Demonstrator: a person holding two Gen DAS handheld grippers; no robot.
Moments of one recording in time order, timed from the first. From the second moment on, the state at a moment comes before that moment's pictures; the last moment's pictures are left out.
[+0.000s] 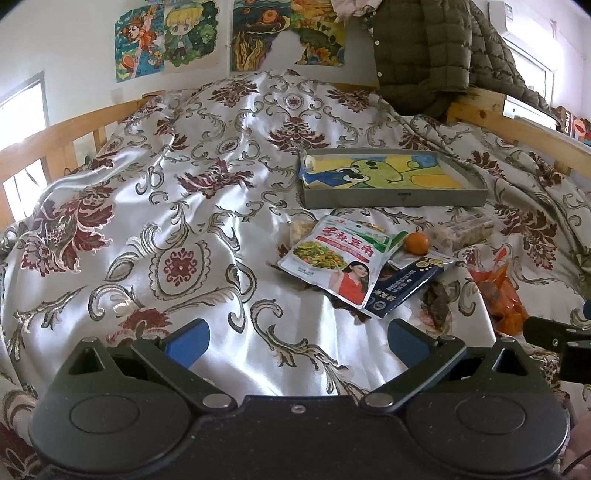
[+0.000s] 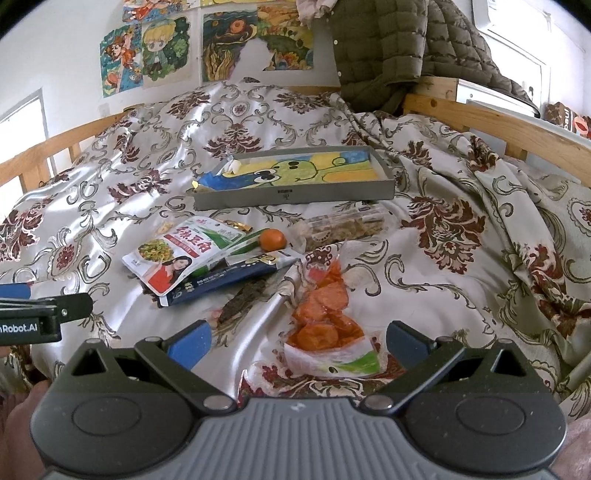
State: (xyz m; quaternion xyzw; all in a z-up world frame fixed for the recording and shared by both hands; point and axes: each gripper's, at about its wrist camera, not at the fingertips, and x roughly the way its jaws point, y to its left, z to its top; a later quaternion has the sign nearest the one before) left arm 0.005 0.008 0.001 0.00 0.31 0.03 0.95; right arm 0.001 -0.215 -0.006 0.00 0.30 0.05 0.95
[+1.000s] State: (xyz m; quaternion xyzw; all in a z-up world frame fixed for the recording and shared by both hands) left arm 0.101 0.027 0.014 0.04 0.36 0.07 0.93; right arm 0.095 -0.197 0.010 -0.02 0.28 0.13 0.95
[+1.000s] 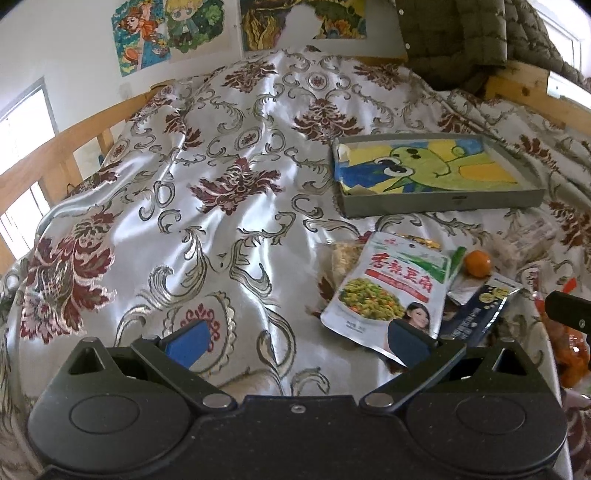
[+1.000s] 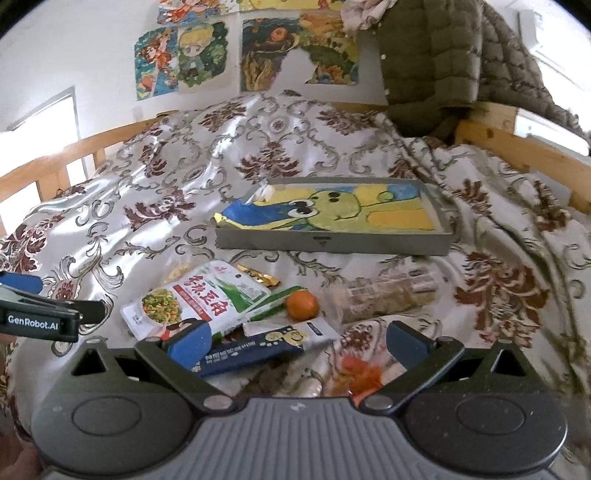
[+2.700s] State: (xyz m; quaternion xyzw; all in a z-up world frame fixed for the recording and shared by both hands) left arm 0.241 0.005 -0.014 0.14 0.48 -0.20 0.84; right arm 0.178 -0.190 -0.044 0.07 0.43 0.32 0.84
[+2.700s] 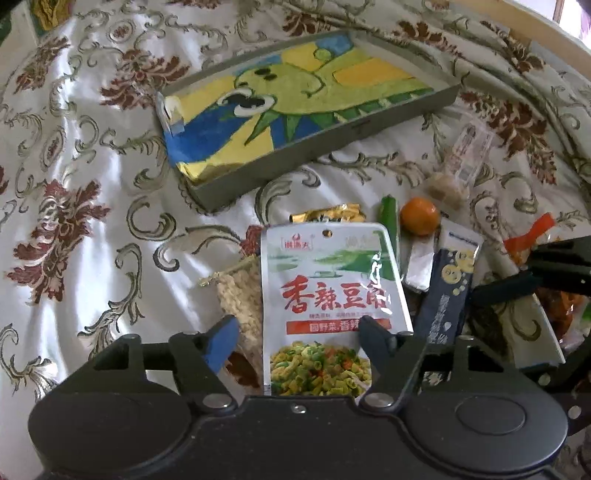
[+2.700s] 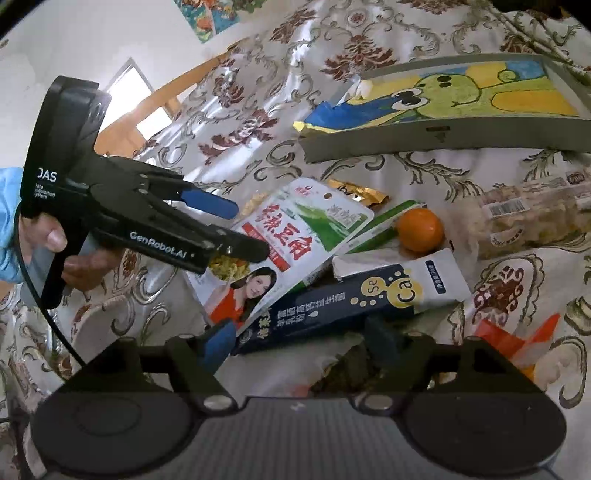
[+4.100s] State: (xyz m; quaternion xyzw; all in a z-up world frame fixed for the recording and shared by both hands) left arm 0.248 0.025 0.011 0.02 0.49 -0.19 0.85; right arm 0.236 -0.215 -0.086 0.29 0.42 0.30 0.81
